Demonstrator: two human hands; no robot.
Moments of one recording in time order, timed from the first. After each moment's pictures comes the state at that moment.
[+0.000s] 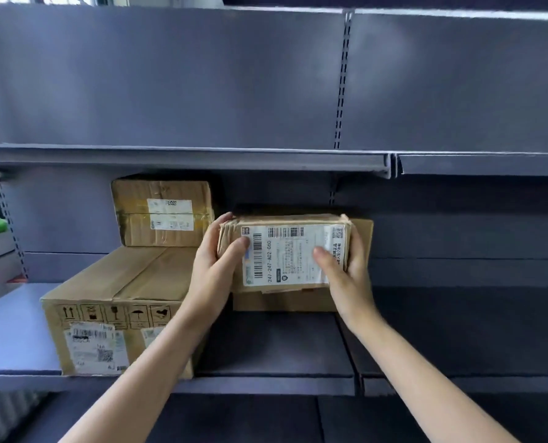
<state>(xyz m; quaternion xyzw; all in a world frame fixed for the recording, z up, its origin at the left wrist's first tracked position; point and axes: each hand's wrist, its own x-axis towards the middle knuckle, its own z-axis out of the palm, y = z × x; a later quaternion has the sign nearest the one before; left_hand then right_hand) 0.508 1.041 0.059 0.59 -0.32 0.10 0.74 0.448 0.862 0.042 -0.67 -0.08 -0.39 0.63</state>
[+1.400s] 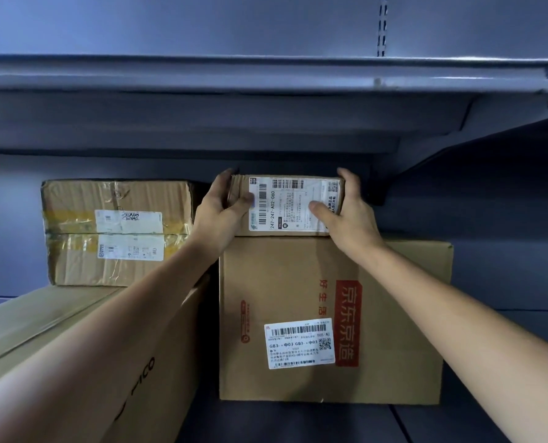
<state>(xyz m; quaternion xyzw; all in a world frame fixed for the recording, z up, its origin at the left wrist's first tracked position) 0.745 0.967 0.078 0.65 -0.34 0.24 0.63 0.675 0.781 0.079 -0.81 -0.04 -0.47 0.36</state>
